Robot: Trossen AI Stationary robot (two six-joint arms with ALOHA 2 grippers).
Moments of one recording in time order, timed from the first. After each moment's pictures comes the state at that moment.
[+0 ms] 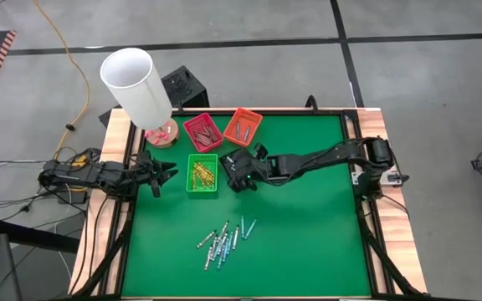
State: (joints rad) left arm -0.16 0.01 0.16 -0.28 -0.52 -0.45; right arm 0.02 1.80 1.31 -0.22 0.50 0.42
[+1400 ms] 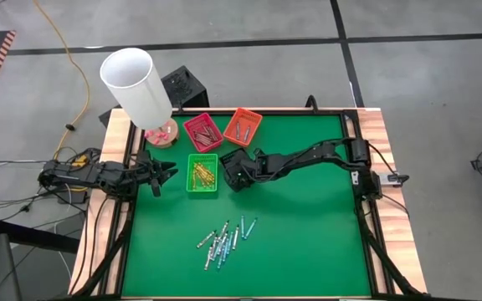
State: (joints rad) left arm -0.16 0.01 0.16 -0.28 -0.53 -0.46; right arm -0.07 1.98 1.31 -0.23 0.38 0.52
